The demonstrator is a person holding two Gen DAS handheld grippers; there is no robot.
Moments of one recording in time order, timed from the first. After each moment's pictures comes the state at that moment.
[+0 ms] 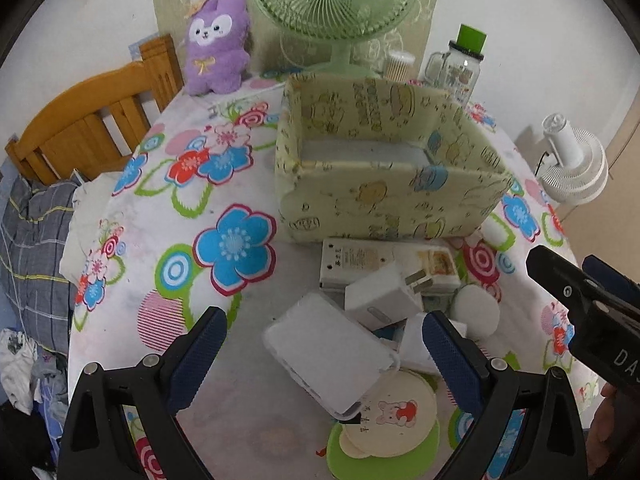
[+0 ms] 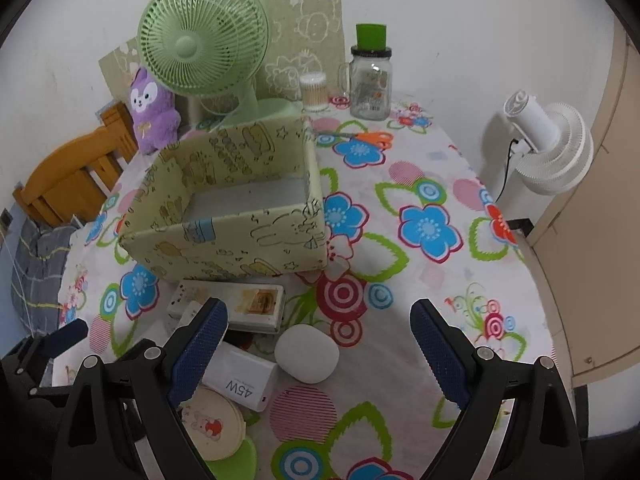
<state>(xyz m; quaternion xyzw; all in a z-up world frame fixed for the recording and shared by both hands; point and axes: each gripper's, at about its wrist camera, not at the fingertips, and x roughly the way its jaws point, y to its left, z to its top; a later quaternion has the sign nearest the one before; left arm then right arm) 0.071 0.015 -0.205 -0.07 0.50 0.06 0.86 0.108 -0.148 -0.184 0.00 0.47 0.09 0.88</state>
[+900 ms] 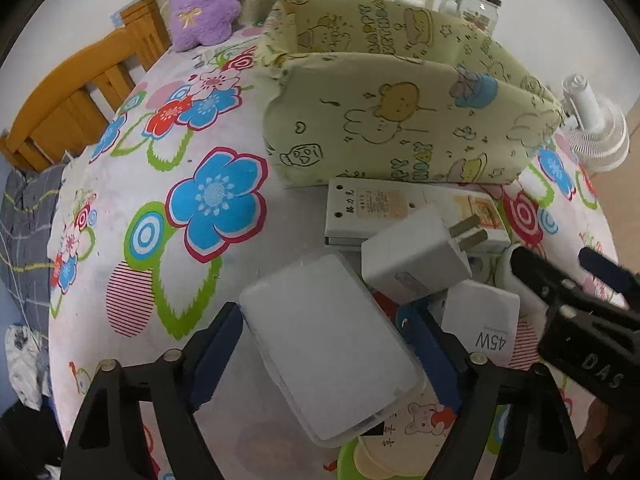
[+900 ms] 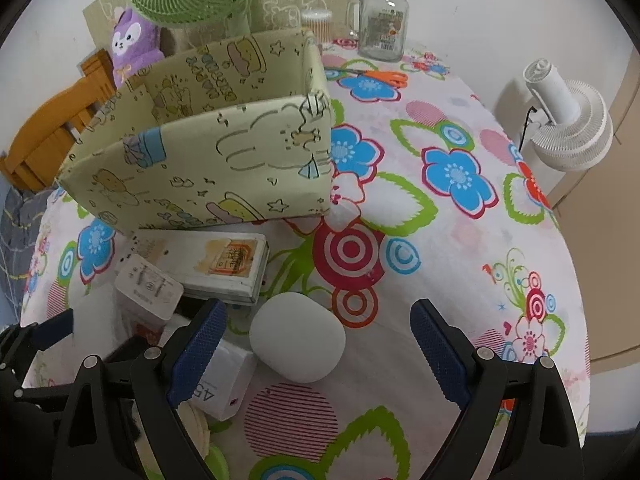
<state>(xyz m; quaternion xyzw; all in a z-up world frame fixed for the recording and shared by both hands) 0.086 0.015 -0.255 -0.06 0.56 0.06 0.82 0.127 -0.136 -0.254 -0.03 0.53 0.09 0.84</state>
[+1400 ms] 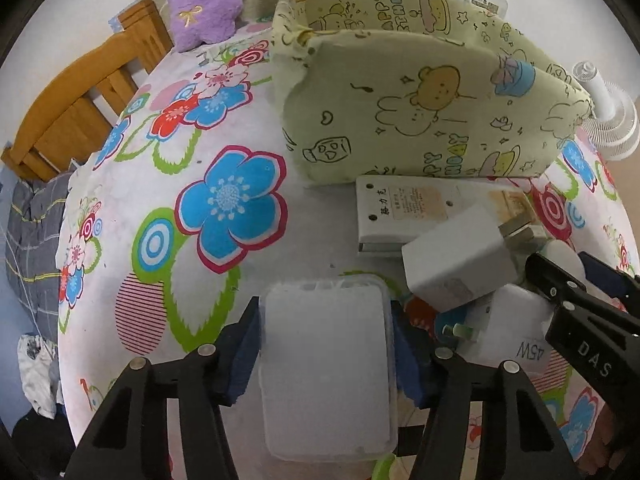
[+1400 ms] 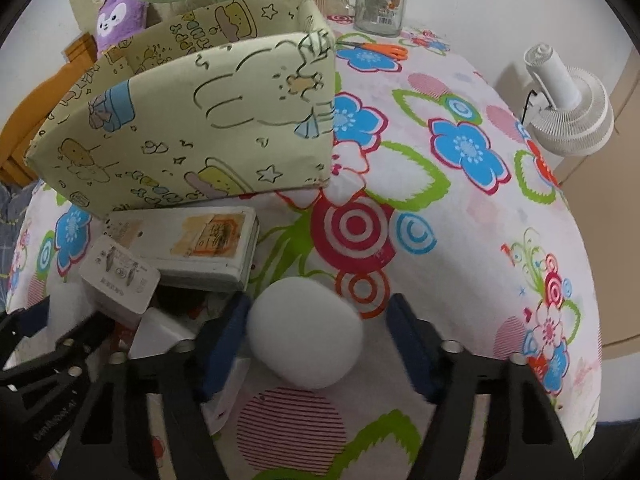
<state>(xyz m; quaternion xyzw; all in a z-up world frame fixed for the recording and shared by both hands) 0.096 0.025 -0.269 -0.02 0.57 0.08 0.82 0.130 -0.128 -0.276 -0.04 0.55 0.06 0.83</state>
